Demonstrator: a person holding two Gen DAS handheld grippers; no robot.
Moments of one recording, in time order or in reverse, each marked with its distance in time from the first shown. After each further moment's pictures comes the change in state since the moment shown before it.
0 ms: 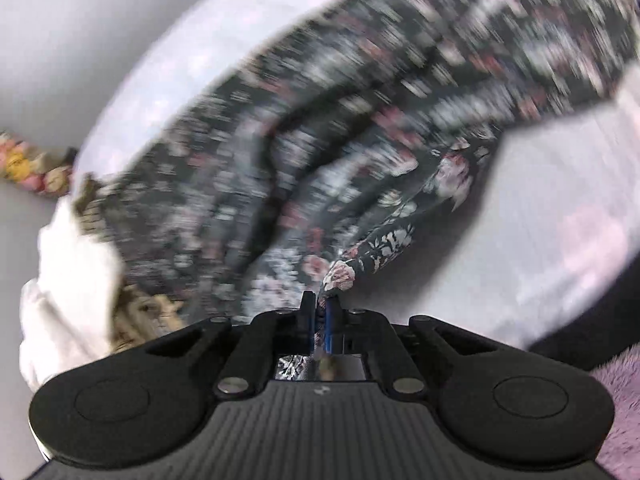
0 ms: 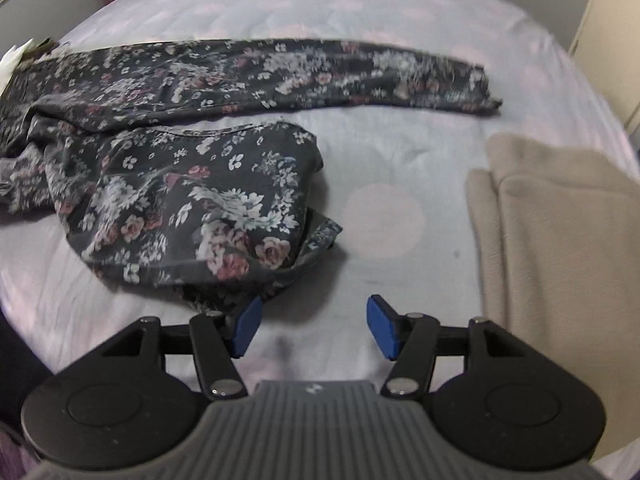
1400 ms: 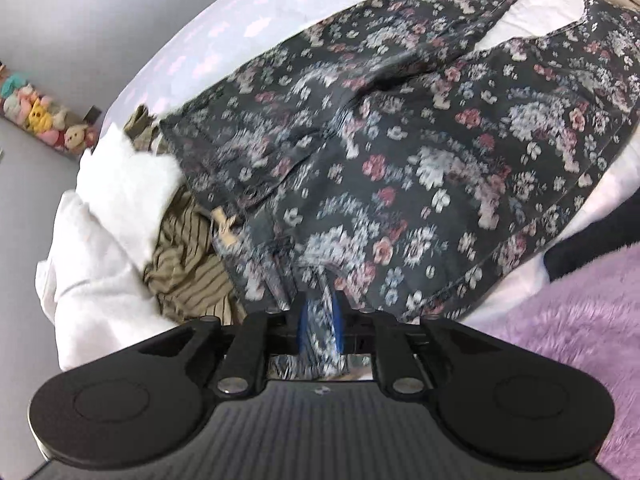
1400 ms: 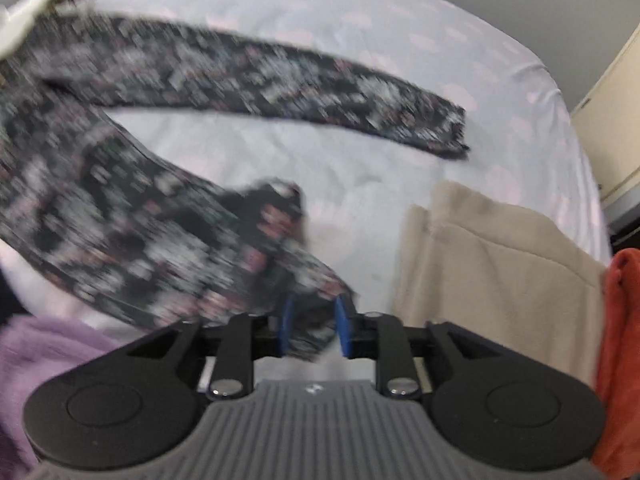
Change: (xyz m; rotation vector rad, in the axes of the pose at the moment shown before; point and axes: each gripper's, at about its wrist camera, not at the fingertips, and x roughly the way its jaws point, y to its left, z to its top) left arm -0.026 0.054 -0.058 -0.063 0.029 -0.037; right arm -0.048 -0.020 0.018 -0.264 0.047 -0.130
